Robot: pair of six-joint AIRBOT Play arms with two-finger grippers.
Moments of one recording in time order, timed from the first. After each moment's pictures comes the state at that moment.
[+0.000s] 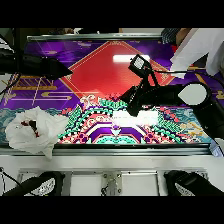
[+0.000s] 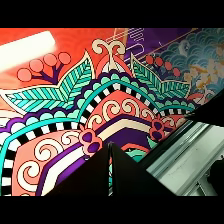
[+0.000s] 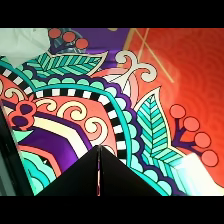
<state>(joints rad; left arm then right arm) 0.02 -1.24 1.70 0.82 -1.52 -1.33 0.41 -1.07 1.22 -0.91 1.00 0.77</state>
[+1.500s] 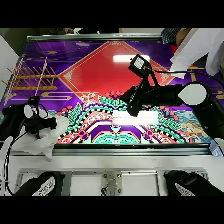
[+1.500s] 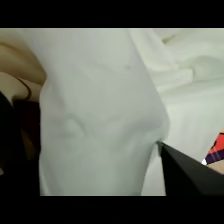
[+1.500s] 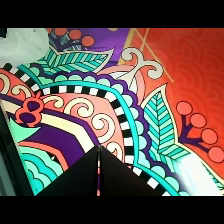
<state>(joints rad) 0.13 -1.10 0.78 1.64 -1.17 -1.74 0.41 -1.07 1.22 -0.91 1.00 0.77</state>
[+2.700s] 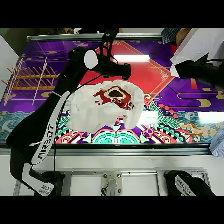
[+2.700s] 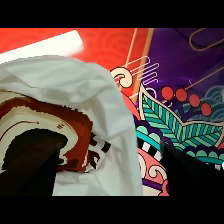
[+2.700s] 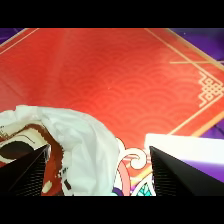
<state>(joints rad) -0.52 -1.72 1.97 1.25 -1.10 -1.71 -0.19 -0.99 1.22 -0.96 0.88 1.21</state>
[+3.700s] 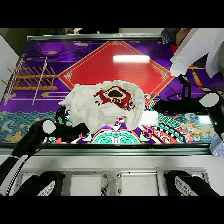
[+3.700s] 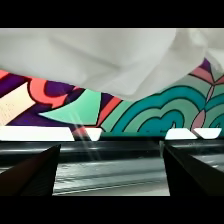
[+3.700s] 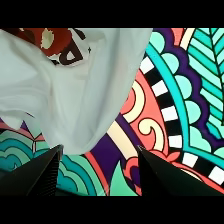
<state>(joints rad) -0.21 -0.98 0.54 1.09 -0.93 -1.89 -0.09 -1.06 0.91 -0.99 1.08 1.34</state>
